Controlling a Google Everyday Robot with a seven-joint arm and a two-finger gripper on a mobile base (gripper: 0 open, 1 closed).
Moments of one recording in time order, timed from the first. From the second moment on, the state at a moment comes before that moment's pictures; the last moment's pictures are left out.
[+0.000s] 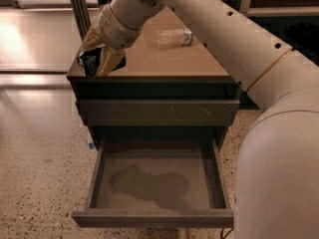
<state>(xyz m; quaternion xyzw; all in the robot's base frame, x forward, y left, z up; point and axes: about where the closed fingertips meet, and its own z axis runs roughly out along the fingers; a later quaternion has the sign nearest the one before) 0.629 0.154 0.913 -0.86 0.38 0.11 0.33</state>
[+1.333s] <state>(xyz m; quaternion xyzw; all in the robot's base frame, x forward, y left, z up) 0.698 0.121 0.920 -0.85 0.38 0.11 0.36</state>
